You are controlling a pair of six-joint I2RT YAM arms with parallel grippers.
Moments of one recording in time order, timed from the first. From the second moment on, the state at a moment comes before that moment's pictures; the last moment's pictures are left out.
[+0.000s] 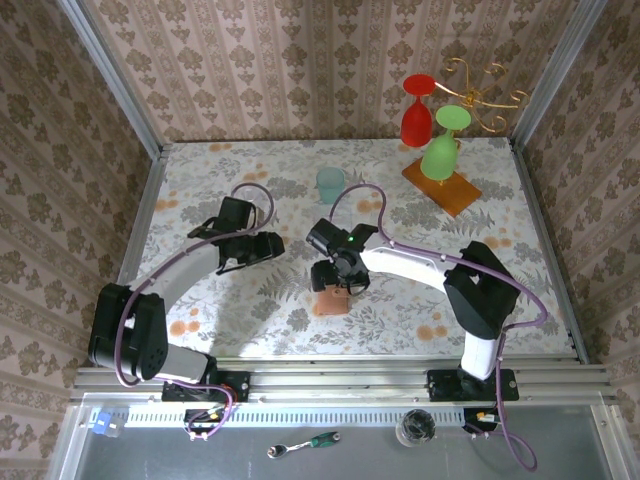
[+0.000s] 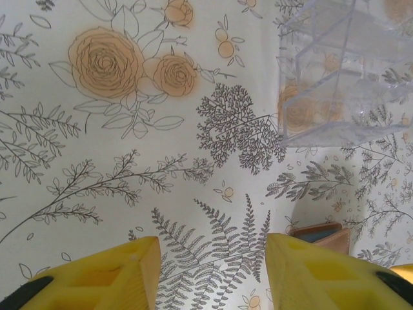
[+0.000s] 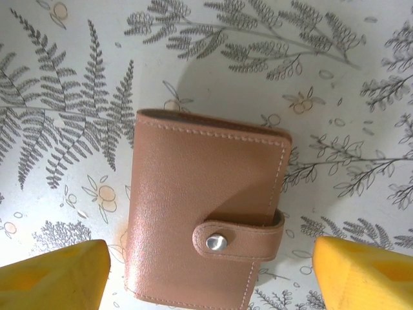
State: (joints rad) left arm -0.37 1.41 0.87 -0.48 0.30 -0.53; right arm 0.86 1.82 1.31 -0.81 0.02 0.72
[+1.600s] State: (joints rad) left arm -0.60 1.34 0.66 -0.21 0.37 -0.82; right arm 0.89 1.79 1.24 -0.77 0.03 0.83
